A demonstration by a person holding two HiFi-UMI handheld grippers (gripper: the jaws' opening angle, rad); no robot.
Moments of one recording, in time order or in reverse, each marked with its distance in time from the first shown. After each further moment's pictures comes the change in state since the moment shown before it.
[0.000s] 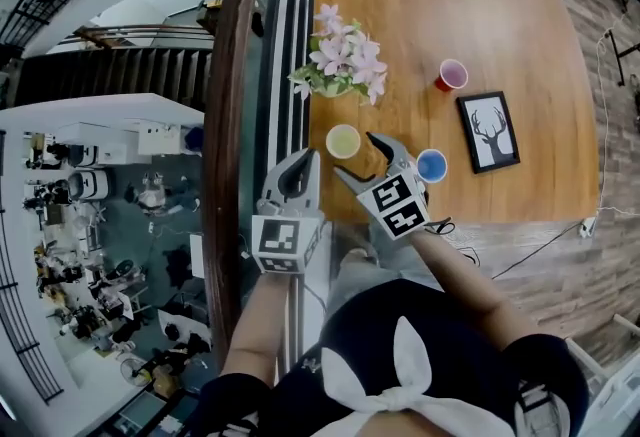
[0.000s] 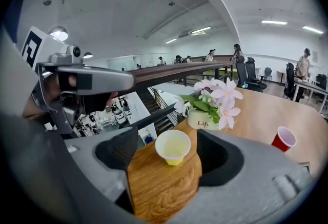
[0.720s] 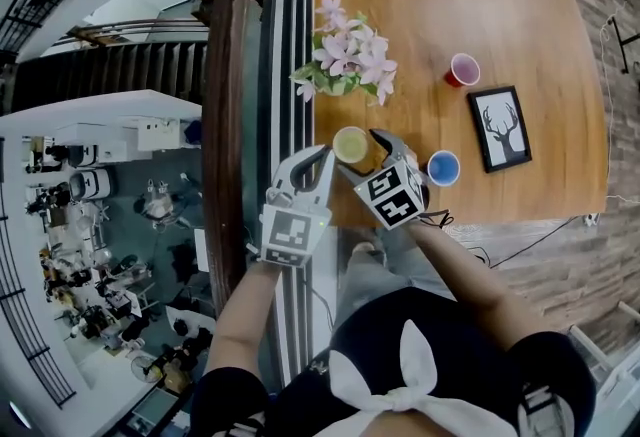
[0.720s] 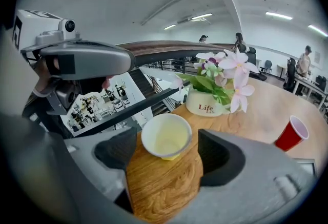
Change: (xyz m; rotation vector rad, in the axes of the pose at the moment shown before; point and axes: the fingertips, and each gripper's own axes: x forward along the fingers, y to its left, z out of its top) left arm 0.037 0.000 -0.026 0.217 0.085 -0.187; right arm 0.053 -0.015 -0.038 -0.007 0.160 -0.021
